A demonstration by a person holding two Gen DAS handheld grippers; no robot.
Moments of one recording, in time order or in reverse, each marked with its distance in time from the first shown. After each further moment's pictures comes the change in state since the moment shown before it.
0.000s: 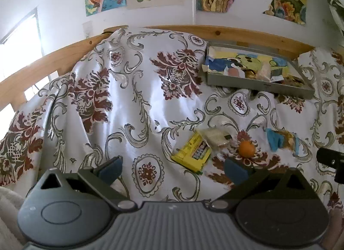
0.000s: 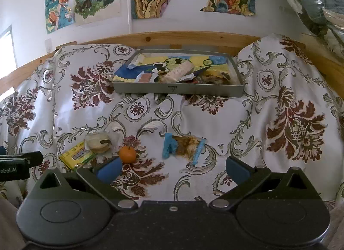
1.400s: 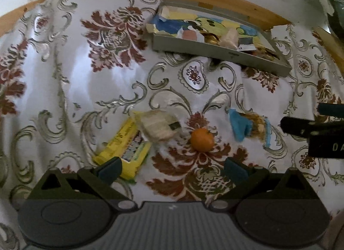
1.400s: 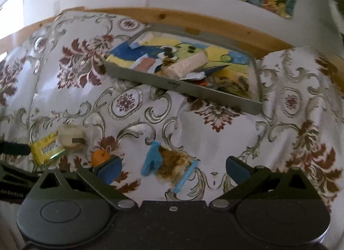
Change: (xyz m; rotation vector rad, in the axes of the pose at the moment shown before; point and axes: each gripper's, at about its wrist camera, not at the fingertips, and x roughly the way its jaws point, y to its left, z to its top) left arm 0.095 -0.046 0.022 0.012 0.213 -0.269; right arm 0.088 -0.015 0.057 -0.227 0.138 0.040
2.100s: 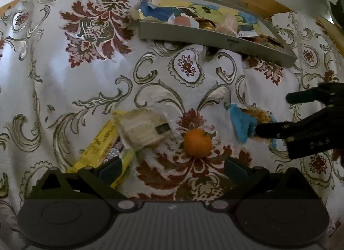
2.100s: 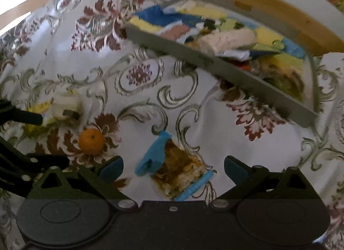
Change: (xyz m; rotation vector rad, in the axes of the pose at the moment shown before) left arm 0.037 -0.013 0.008 0.025 0.035 -0.006; right arm 0.087 -0.016 0.011 -0.201 0.138 0.214
